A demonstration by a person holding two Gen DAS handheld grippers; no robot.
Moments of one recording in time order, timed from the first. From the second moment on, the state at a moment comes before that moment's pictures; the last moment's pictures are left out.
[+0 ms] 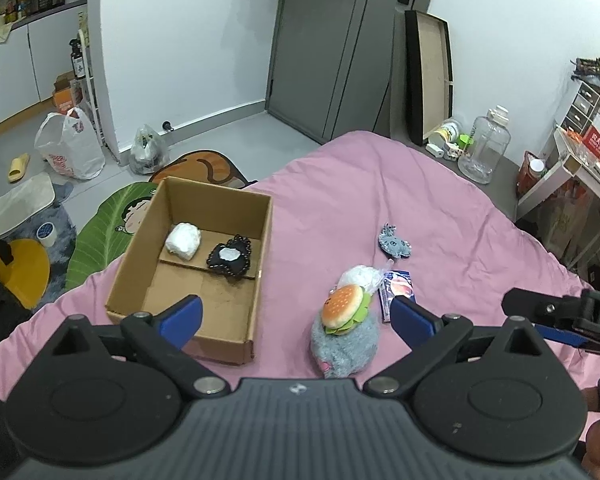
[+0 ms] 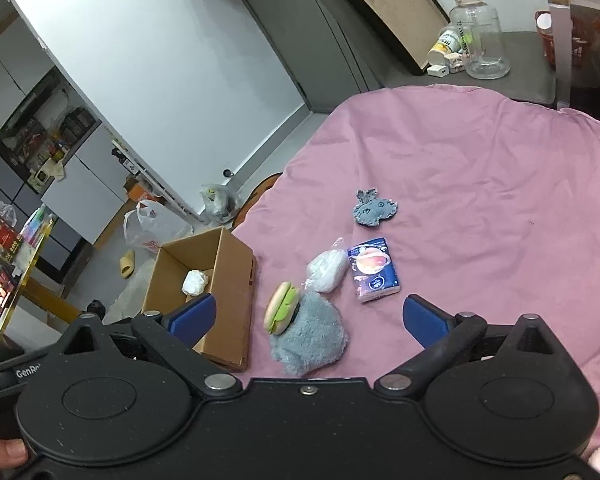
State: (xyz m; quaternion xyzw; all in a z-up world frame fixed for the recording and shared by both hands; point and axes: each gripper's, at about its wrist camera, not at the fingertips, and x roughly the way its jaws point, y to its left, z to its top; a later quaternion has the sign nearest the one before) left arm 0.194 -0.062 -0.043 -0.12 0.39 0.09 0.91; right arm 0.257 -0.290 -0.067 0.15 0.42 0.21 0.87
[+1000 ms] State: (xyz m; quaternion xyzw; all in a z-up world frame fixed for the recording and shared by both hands) left arm 0.279 -0.110 -0.114 -0.10 0.46 0.06 0.88; right arm 0.347 -0.305 -0.159 0.22 0.49 0.20 0.82
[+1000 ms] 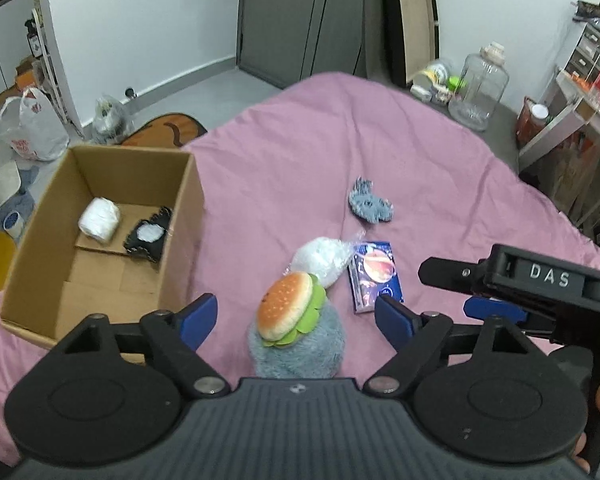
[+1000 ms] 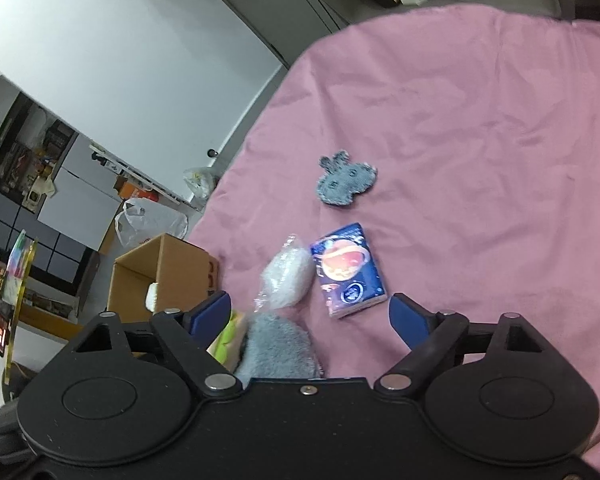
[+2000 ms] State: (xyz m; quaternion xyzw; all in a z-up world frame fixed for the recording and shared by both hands) left arm 0.334 -0.104 -0.171 -0.12 0.49 0.09 0.86; right arm 0.392 -0.272 -0.219 0.14 0.55 0.22 0.79
